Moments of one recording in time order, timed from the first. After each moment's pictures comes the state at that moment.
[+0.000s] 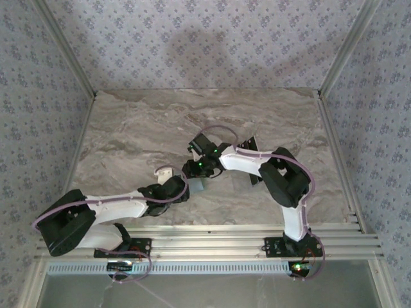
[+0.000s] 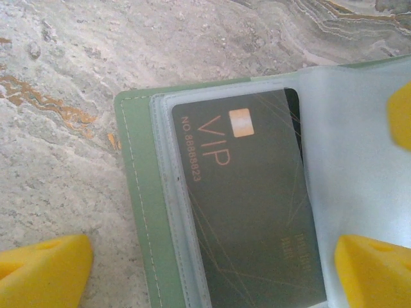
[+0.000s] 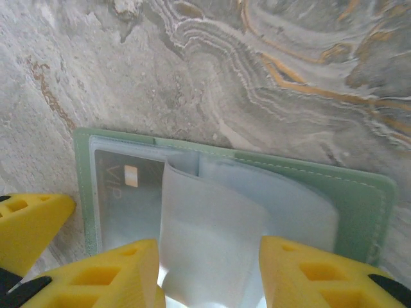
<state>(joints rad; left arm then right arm) -0.94 1.30 0.45 -0.20 -0.45 -0.92 0.82 1.95 1.30 -0.40 -0.30 0.60</state>
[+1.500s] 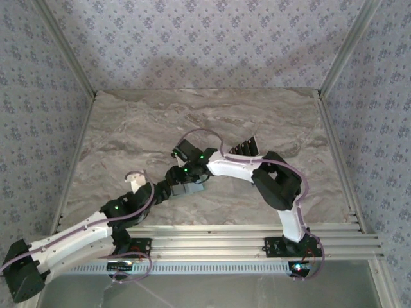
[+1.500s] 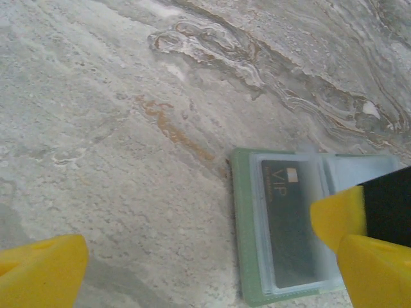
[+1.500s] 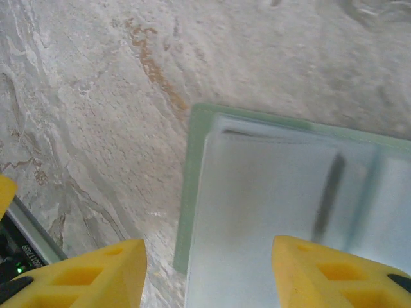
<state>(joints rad) -0.91 0.69 0.34 -0.53 -0.57 -1.02 0.96 2.02 1.43 -0.41 -0.30 0.64</state>
